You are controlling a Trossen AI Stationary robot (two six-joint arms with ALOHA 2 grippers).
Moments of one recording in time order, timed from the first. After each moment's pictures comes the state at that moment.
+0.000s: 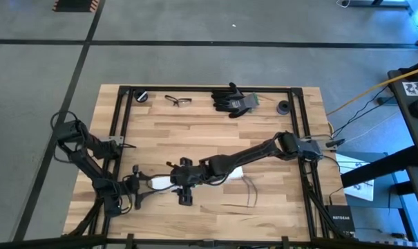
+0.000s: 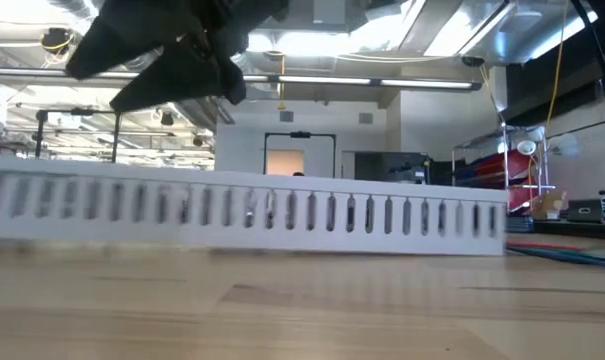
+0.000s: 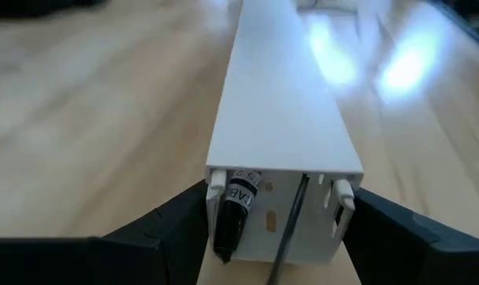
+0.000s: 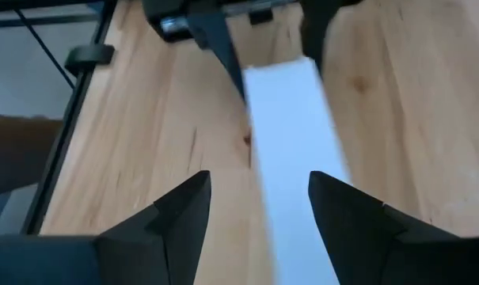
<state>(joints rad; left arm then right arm) -1.27 1.62 0.37 0.04 -1.17 -1.23 0.28 2.29 1.93 -0.39 0.03 0.28</state>
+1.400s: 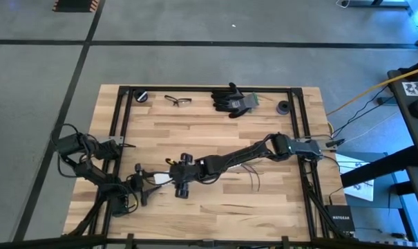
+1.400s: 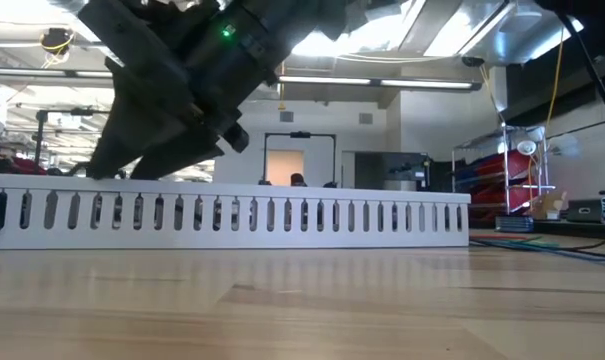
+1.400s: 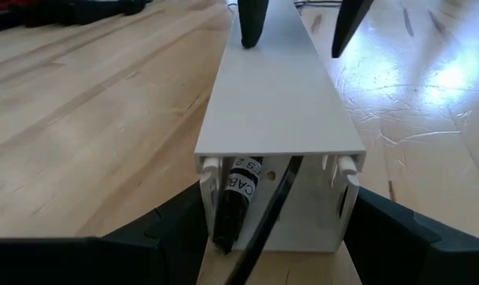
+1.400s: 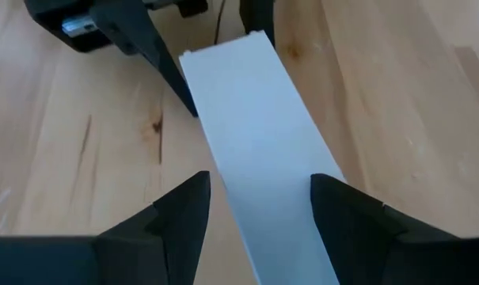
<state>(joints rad) -1.20 1.84 0.37 0.09 -1.21 -1.34 0.25 2.41 1.94 -0.36 0.14 0.29</state>
